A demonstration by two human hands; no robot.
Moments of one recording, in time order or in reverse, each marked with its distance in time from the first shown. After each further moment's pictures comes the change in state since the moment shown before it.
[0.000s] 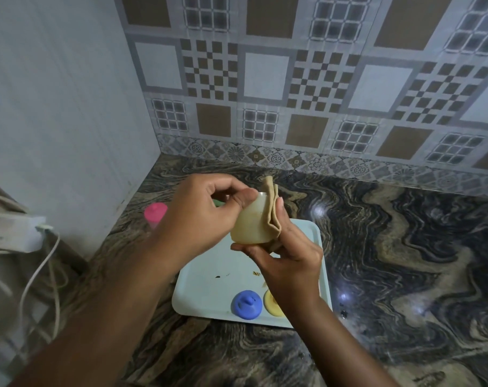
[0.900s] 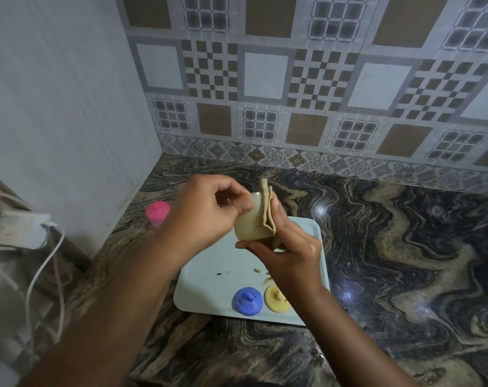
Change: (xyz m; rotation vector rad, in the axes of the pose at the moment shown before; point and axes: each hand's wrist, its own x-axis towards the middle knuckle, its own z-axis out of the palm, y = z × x) left_hand -0.001 -0.004 0.006 0.058 -0.037 -0.070; right_hand 0.003 0.016 -0.010 -0.069 -0.100 -0.036
